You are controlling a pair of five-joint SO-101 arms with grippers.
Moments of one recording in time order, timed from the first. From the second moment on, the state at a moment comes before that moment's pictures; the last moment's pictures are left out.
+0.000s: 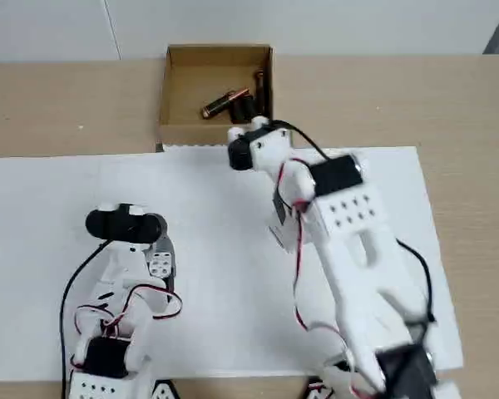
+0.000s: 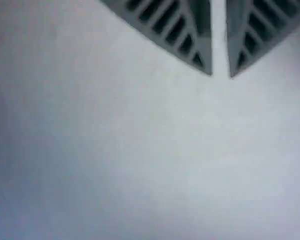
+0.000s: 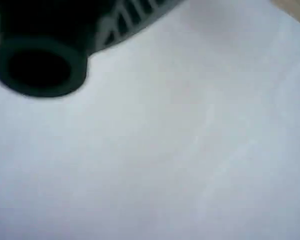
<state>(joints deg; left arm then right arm) 4.0 -103.4 92.4 52.5 7.6 -22.3 -19.0 11.3 95.9 11.6</state>
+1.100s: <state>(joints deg) -6.1 -35.8 40.7 67.5 28.7 6.5 -47.5 34.8 94.1 6.7</state>
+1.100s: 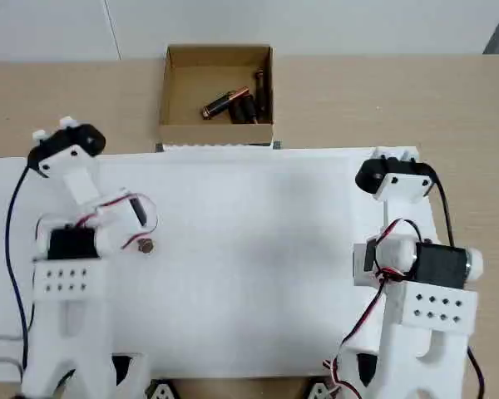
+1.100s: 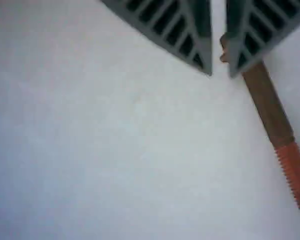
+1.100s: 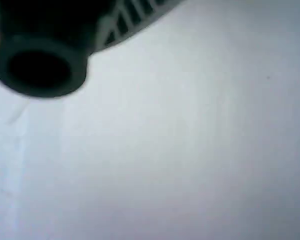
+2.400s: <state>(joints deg) -6.2 -3.6 26.3 74.6 35.4 7.4 -47.6 39.6 87.7 6.7</state>
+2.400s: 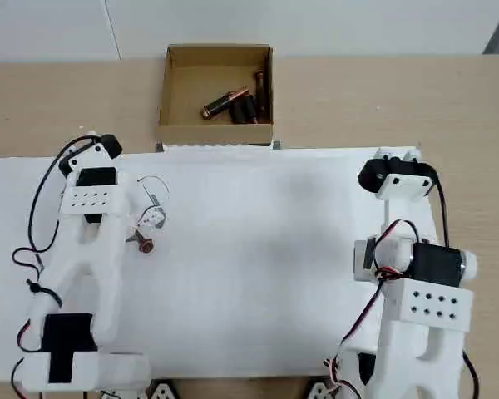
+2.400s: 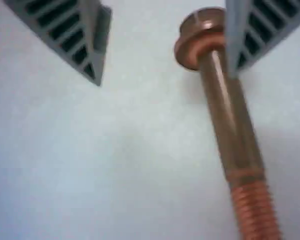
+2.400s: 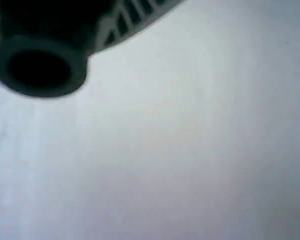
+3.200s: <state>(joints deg) -8.9 -1.0 28.6 69.7 35.7 7.4 -47.6 39.6 87.7 6.7</state>
